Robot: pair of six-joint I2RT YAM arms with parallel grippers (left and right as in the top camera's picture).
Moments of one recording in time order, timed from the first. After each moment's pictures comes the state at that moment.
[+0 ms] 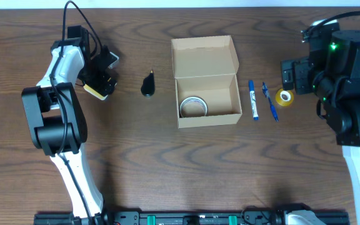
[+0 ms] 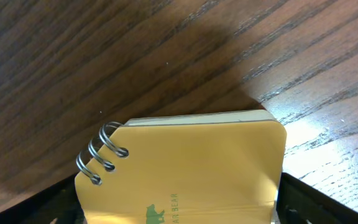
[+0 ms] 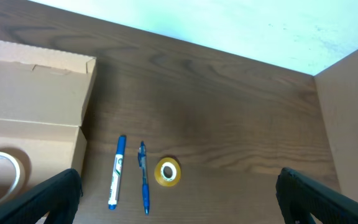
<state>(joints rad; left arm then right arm) 0.12 2.26 1.71 -0.93 0.09 0.76 0.11 1.24 1.53 -0.97 0.20 -0.17</state>
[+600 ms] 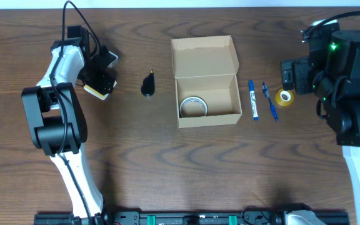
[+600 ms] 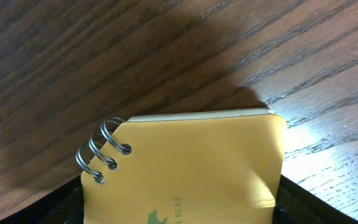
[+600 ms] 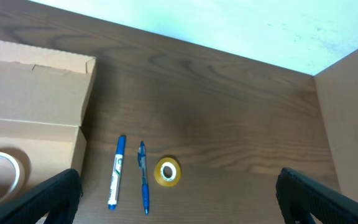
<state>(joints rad) 0.12 2.26 1.72 -0.93 0.08 0.72 0.11 1.24 1.53 -0.97 0.20 -0.17</state>
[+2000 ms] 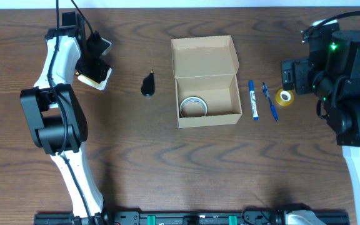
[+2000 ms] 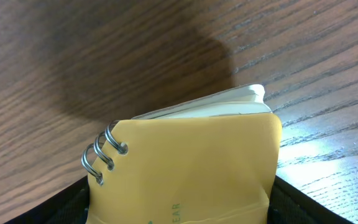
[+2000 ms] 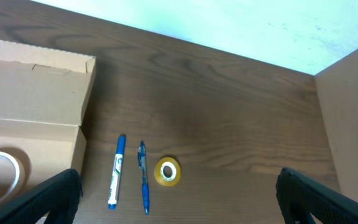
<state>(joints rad) 0.12 2.27 1.89 -1.01 0.02 0.64 0.11 1.24 1.53 -0.97 0.20 -0.17</state>
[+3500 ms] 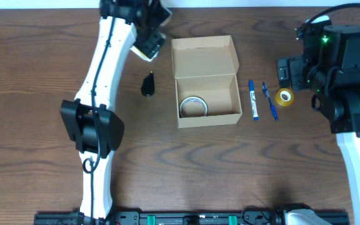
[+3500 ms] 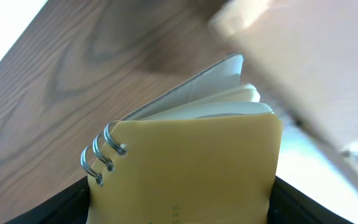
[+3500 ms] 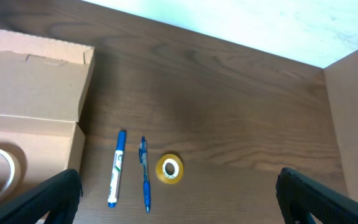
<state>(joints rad) -0.29 2.27 2.41 -1.34 -0.01 0.48 0.11 1.31 1.53 -0.96 0.20 -0.17</state>
